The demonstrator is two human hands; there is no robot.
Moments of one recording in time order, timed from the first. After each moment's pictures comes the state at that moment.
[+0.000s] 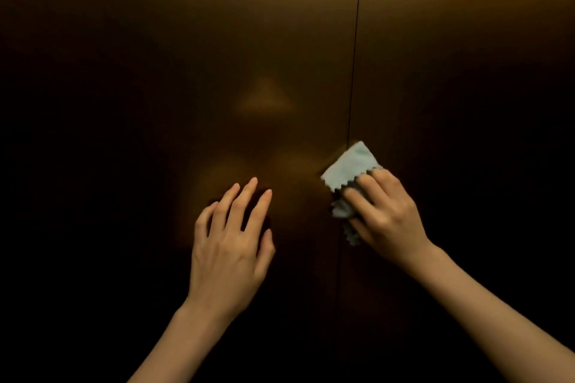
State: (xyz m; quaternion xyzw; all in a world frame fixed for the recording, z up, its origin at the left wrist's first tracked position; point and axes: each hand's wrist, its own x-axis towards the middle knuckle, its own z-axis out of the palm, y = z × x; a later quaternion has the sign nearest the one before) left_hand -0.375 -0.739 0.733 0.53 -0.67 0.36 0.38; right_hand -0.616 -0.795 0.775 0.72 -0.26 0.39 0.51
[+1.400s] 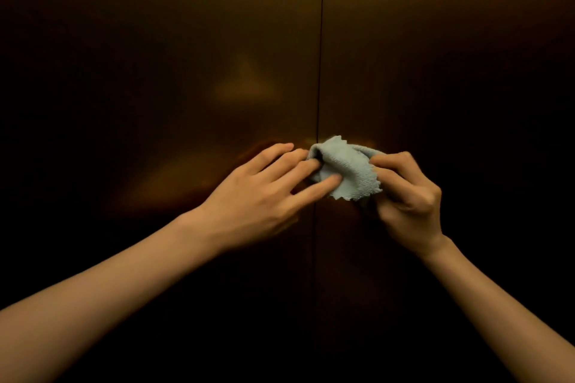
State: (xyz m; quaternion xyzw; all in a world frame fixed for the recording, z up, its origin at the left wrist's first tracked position) left_hand -0.419 -0.787 0.794 0.23 -0.75 0.59 0.18; right_hand -0.657 -0.800 0.765 0.73 -0.21 0.57 0.31
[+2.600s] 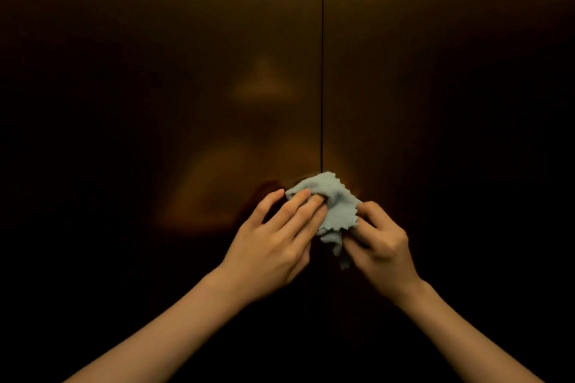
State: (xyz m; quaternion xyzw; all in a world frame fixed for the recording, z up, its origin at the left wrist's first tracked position) left_hand -0.427 -0.762 0.721 0.35 -0.77 0.50 0.20; right_hand -0.628 -0.782 0.697 0.76 -0.31 0.52 0.22
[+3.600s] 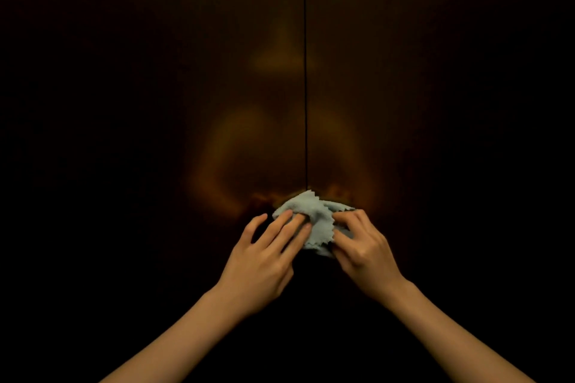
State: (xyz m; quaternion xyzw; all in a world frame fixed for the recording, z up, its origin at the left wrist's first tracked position) left_hand -0.442 -0.736 0.608 0.44 -0.79 0.40 0.13; right_hand -0.649 -0.774 0.599 0.81 -0.33 0.42 0.26
